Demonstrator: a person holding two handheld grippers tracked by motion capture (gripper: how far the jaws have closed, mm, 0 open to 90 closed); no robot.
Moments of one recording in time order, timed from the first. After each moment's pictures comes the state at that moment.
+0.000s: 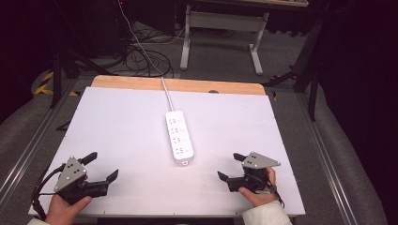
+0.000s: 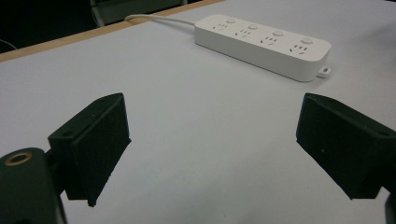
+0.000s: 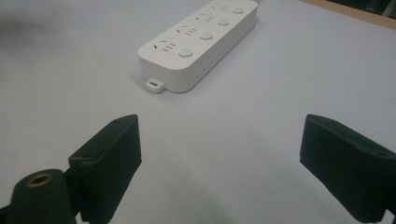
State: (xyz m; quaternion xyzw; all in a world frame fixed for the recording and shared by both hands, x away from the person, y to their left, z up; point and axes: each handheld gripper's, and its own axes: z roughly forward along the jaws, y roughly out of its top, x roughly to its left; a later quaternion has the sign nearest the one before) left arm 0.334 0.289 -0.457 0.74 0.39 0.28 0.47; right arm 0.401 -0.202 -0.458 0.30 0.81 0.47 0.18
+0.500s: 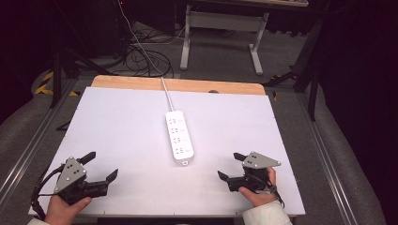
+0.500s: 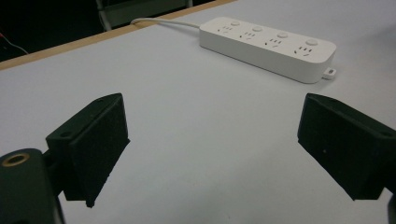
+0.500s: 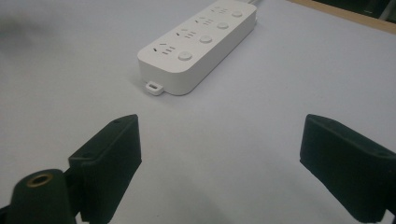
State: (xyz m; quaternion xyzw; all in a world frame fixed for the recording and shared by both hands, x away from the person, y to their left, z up) left arm 0.332 0.288 -0.454 0.74 0.39 0.30 0.46; right arm 0.401 -0.202 -0.457 0.30 0.81 0.47 0.18
